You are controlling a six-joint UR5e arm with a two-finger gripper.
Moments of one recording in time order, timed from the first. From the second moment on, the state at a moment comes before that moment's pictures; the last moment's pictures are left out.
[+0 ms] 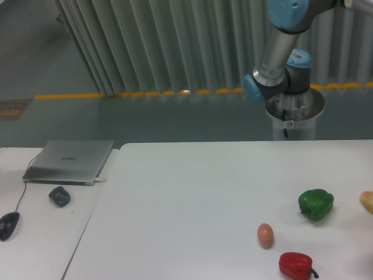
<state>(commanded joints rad) 2.65 -2.02 -1.26 -1.44 1.23 1.14</state>
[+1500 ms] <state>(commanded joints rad) 2.47 -2.04 -1.38 -1.23 1.56 1.11</state>
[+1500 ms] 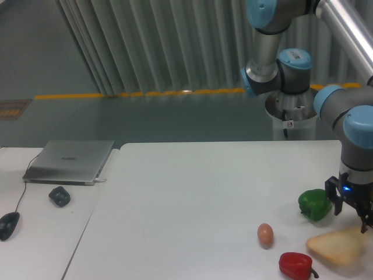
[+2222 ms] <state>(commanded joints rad) 2.48 -2.00 -1.37 -1.14 1.64 1.44</state>
